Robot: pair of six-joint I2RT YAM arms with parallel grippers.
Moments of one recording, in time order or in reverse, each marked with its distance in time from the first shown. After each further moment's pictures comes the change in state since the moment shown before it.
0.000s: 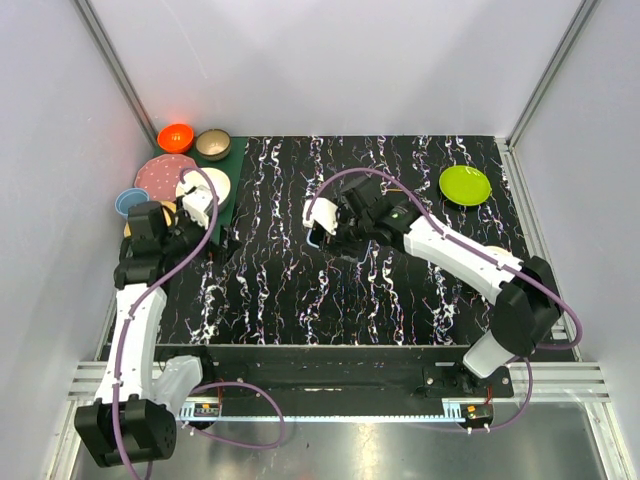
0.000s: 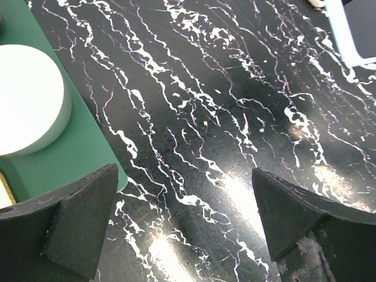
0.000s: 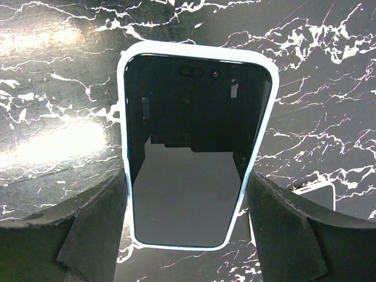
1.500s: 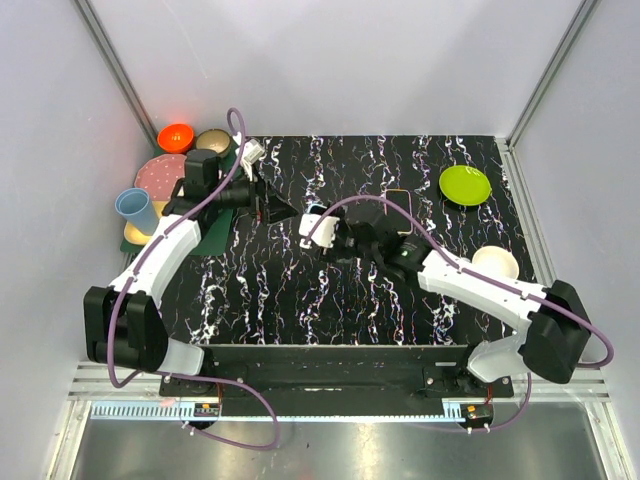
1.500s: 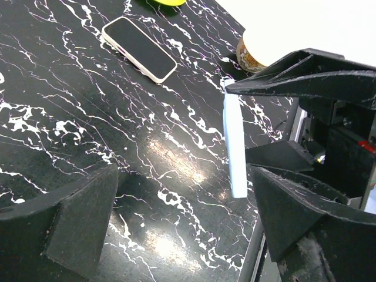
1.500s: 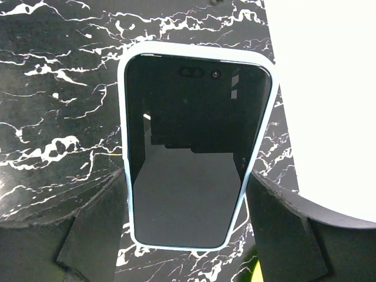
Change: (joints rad) left arm -0.286 0.512 0.287 0.342 0.333 -0.468; right arm 0.137 -0.200 -0.247 0.385 0.286 -0.090
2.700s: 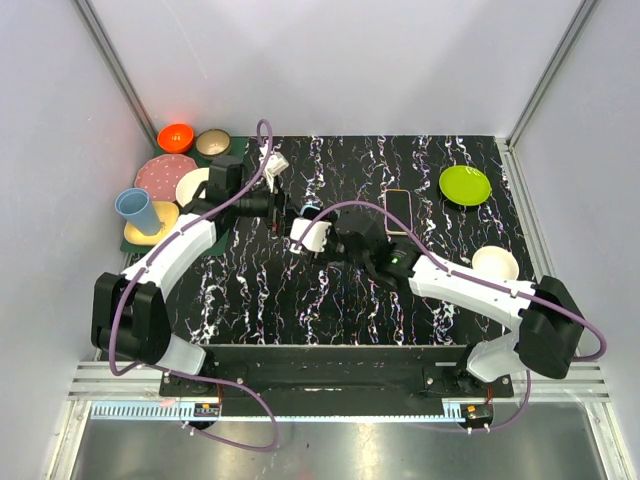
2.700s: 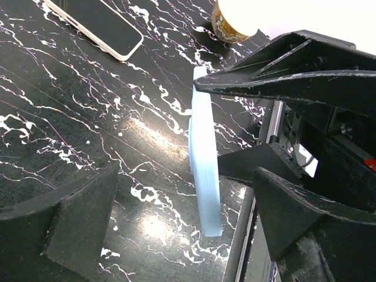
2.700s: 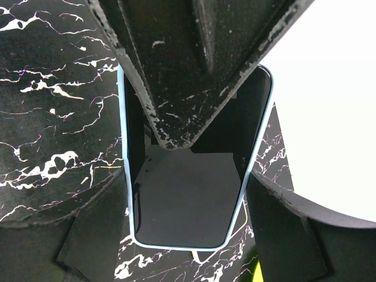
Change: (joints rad) left arm -0.113 0.056 -0.013 -0.026 0.013 0.029; right arm 0.069 0.039 -0.023 0.102 0.113 0.012
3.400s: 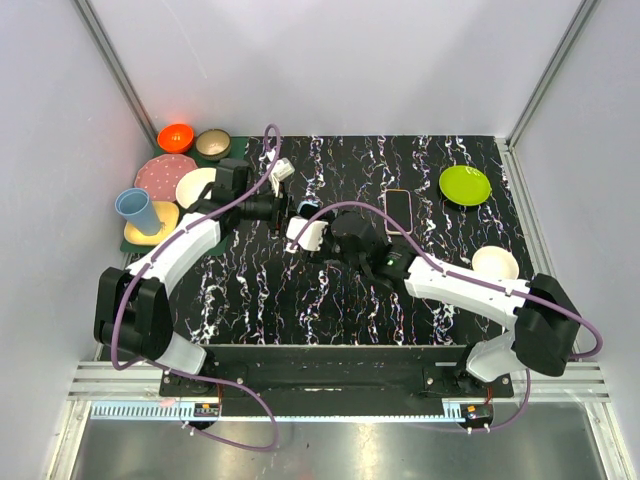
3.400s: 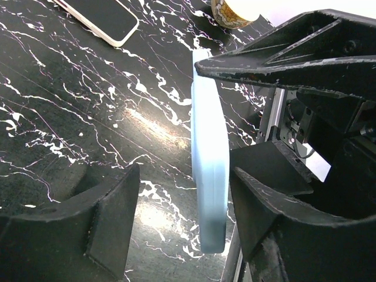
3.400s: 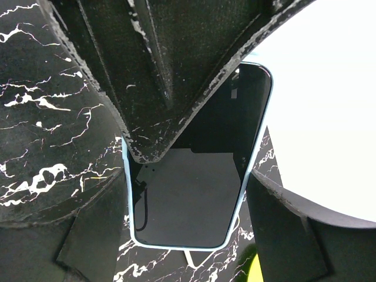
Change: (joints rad) left arm -0.024 0.028 0.000 -0.034 -0.007 0.040; right arm 0.021 0.022 0.000 0.061 0.055 -0.008
